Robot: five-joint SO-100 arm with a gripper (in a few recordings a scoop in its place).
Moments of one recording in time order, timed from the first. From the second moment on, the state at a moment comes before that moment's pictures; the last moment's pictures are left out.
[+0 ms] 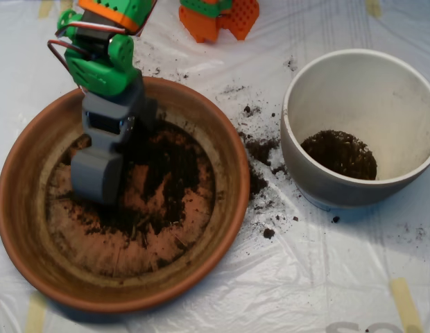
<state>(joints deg) 34.8 82.2 107.4 58.8 -13.7</state>
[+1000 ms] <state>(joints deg) 34.9 75.6 97.0 59.2 -16.3</state>
